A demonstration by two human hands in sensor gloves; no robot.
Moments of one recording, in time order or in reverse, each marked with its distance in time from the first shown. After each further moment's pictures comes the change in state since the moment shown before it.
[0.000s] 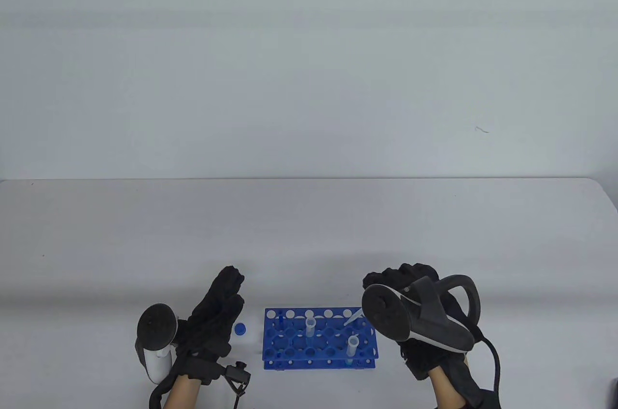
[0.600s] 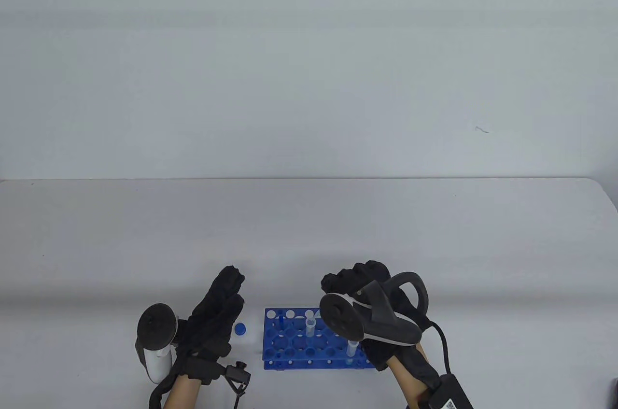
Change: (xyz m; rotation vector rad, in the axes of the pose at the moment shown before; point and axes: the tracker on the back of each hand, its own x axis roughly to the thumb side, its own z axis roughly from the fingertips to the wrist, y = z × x) left_hand 0.000 0.000 0.000 -0.002 -0.001 0.003; right_hand 0.041 0.052 -0.030 0.009 -0.123 0.026
